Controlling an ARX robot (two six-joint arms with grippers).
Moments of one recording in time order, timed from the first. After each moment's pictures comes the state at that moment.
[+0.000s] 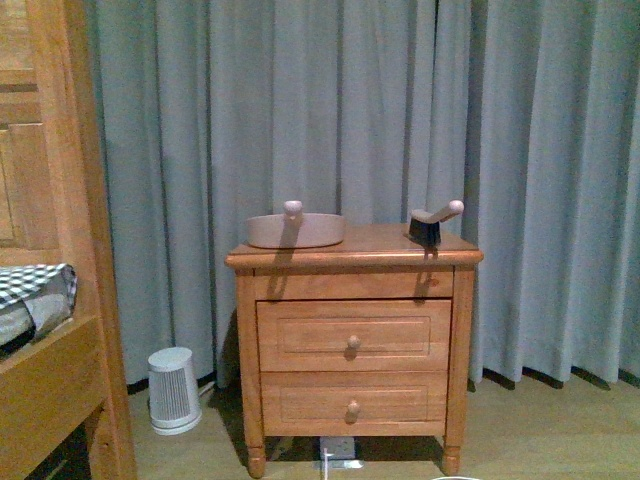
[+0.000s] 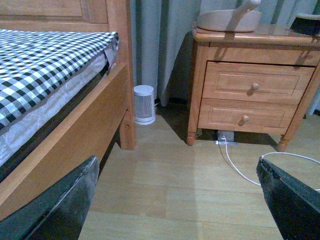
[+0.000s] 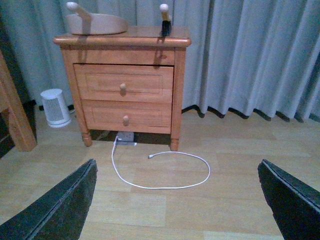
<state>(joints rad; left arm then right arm) 0.00 0.00 0.01 0.00 0.00 0.00 0.00 0.00 0.02 0.00 0.00 0.00</state>
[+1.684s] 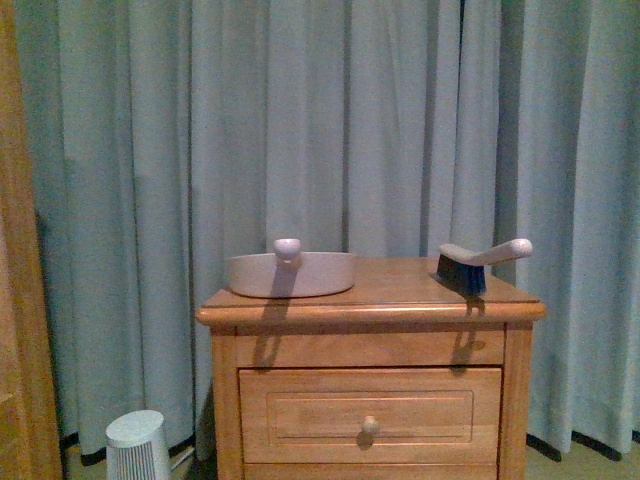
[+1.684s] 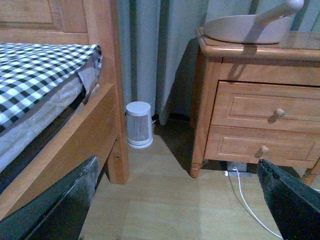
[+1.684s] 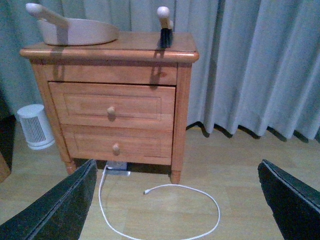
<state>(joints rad) 0.00 0.00 0.01 0.00 0.00 0.00 0.00 0.00 0.02 0.00 0.00 0.00</state>
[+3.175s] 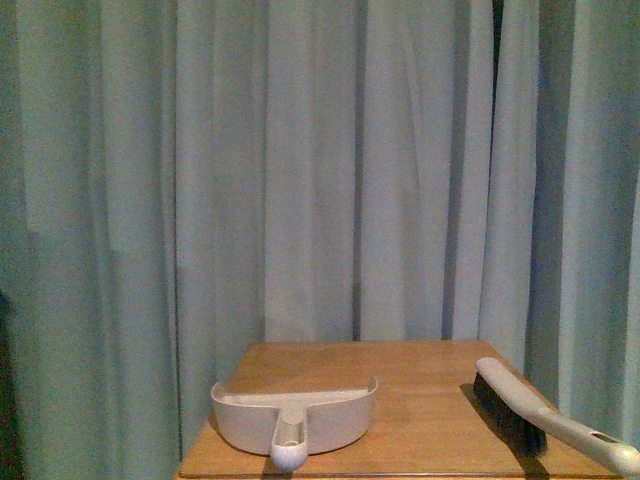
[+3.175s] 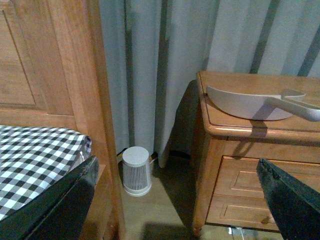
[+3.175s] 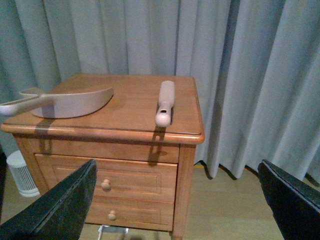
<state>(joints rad) 0.00 0.00 0.01 0.00 0.00 0.00 0.00 0.00 0.02 0.00 0.00 0.00</state>
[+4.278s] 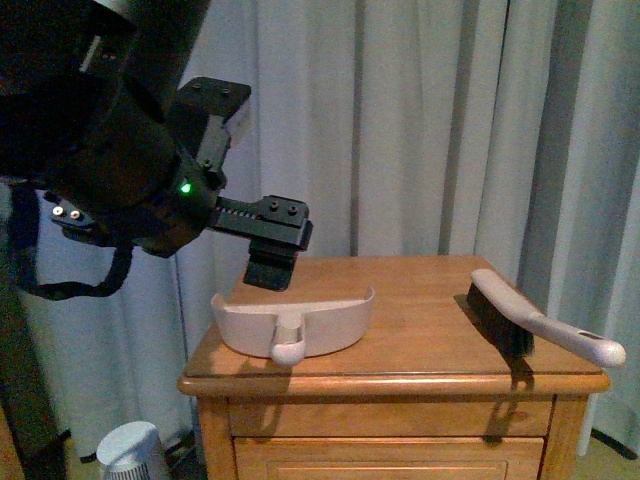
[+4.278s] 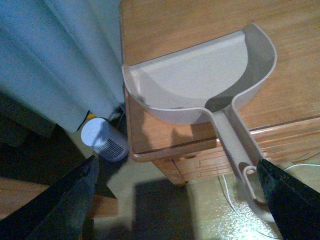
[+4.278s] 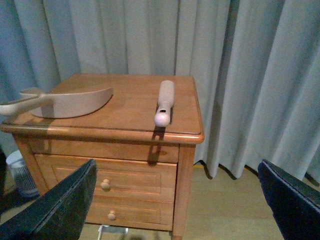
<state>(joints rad) -0.44 1.72 1.30 -0.15 -0.27 0.04 0.00 0.00 0.02 0.00 0.00 0.00</state>
